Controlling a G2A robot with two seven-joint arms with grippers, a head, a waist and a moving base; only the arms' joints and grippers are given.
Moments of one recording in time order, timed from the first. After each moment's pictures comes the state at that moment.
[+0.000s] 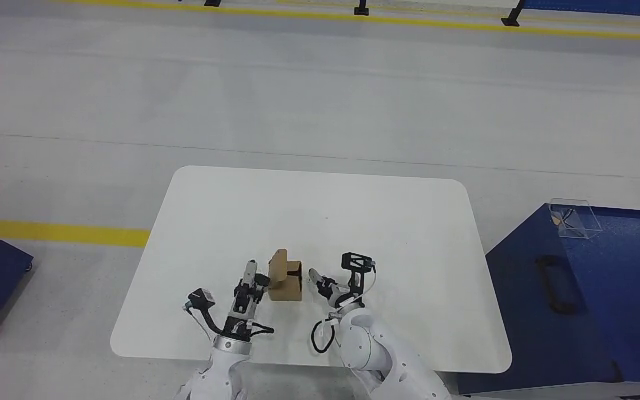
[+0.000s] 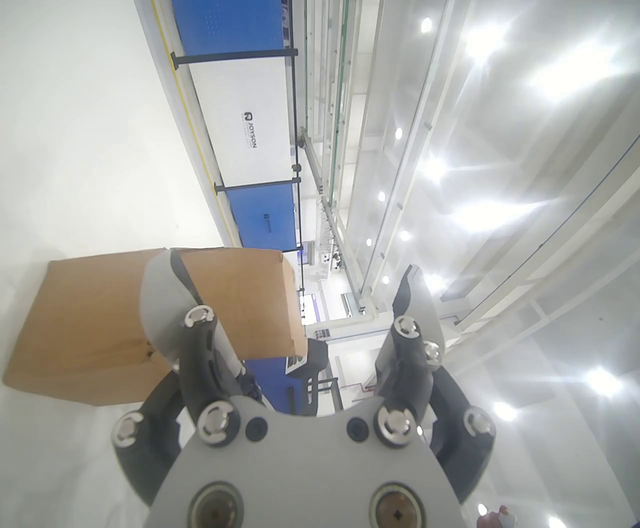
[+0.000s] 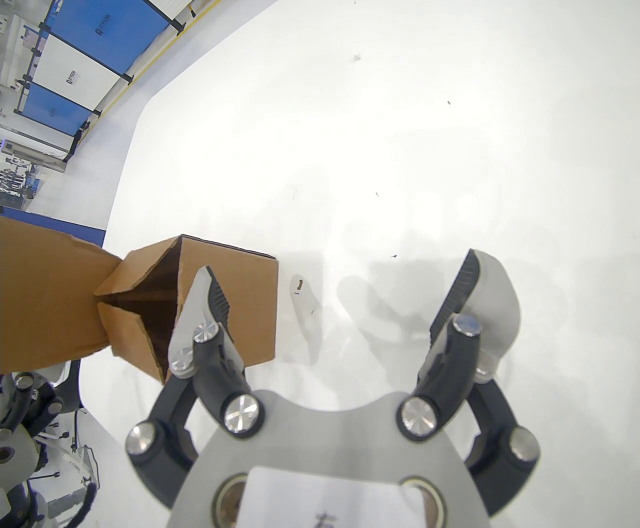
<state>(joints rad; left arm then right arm) 1.45 -1.33 -1.12 -1.42 -0.07 -0.55 0.18 -1.22 -1.42 0.91 -1.34 -0.69 0.40 0.04</state>
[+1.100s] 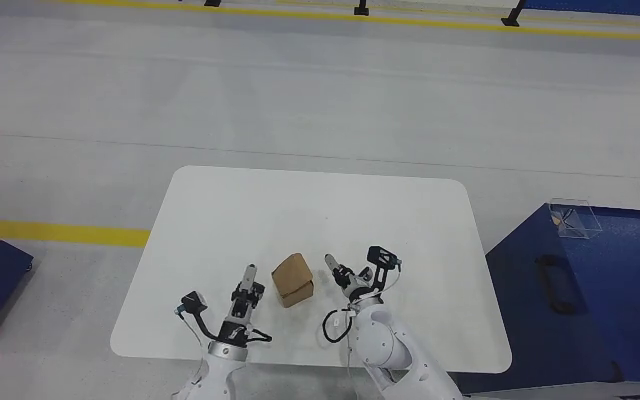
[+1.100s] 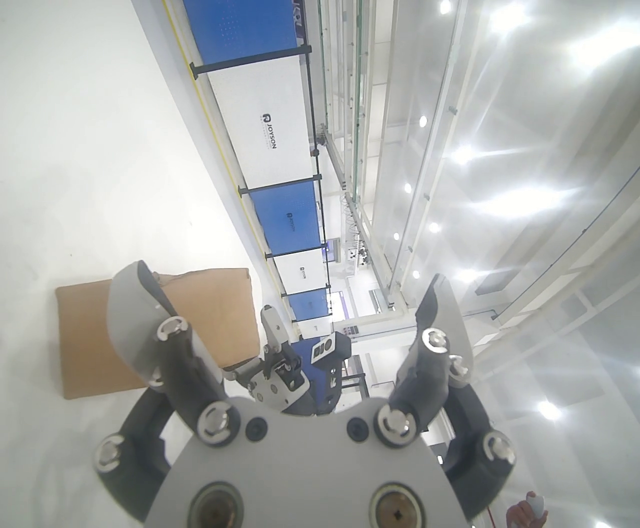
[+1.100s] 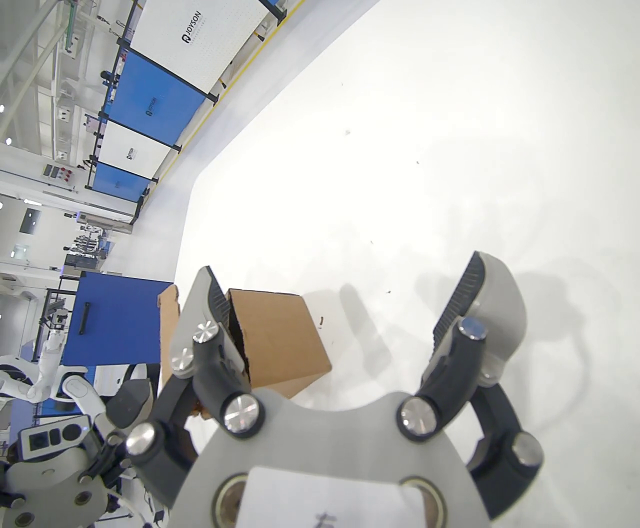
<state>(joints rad) 1.53 -1.33 -1.20 -1.60 0.10 -0.36 0.18 -1.29 -1.41 1.04 -1.44 -0.57 0.31 -0.02</state>
